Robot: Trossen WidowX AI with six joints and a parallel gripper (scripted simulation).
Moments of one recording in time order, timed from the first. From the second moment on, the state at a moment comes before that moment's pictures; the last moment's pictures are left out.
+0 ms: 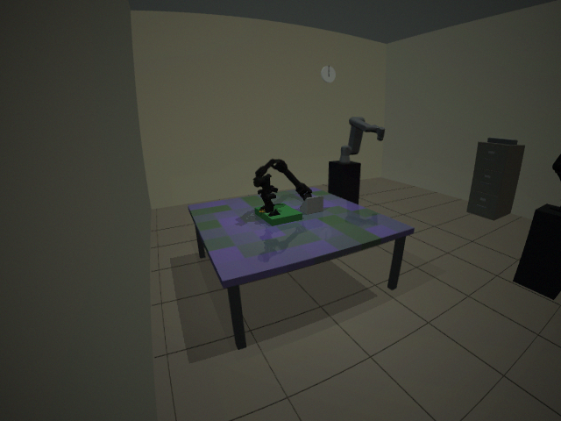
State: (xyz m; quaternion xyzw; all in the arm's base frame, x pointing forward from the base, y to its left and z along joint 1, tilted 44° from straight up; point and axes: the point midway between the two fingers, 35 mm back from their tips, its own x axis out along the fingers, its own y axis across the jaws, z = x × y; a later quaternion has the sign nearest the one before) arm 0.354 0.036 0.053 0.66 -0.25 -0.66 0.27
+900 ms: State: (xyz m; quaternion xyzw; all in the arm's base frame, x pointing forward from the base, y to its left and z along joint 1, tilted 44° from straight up) arm 0.355 0.018 0.033 0.66 -0.25 -0.66 0.27
